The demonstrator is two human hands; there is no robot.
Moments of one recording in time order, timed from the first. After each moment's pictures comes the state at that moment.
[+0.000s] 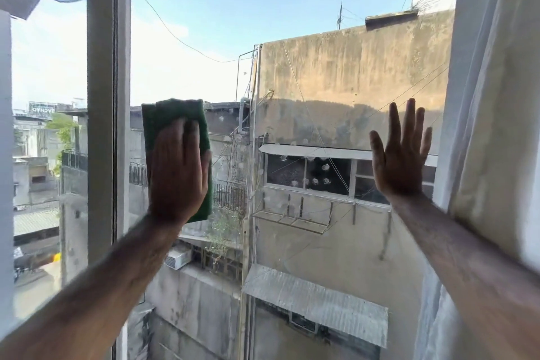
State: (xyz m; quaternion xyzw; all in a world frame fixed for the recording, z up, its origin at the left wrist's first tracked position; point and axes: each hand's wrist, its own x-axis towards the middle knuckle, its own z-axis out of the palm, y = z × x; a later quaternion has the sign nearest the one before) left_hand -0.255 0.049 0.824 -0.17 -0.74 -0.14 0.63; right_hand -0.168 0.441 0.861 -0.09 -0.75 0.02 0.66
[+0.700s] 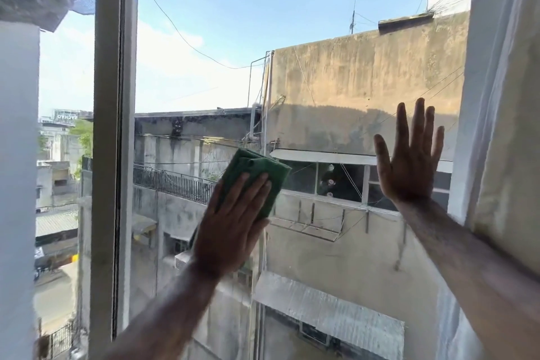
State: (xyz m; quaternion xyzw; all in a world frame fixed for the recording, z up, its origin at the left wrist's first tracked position) left_hand -0.255 0.116 0.734 -0.30 -0.73 -0.01 0.62; right_hand -0.180 0.447 0.856 -0.08 -0.72 -0.01 0.69
